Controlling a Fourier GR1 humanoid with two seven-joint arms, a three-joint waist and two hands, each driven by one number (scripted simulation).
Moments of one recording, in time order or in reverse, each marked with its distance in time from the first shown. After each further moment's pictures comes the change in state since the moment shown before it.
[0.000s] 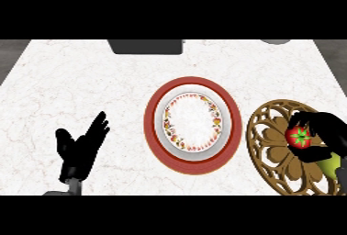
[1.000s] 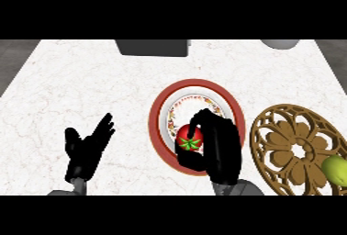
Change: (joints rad) left arm -0.008 -0.011 -0.026 0.018 -0.014 -0.011 0.018; right arm -0.068 0.513 0.583 -0.366 0.335 -0.591 0.780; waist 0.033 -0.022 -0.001
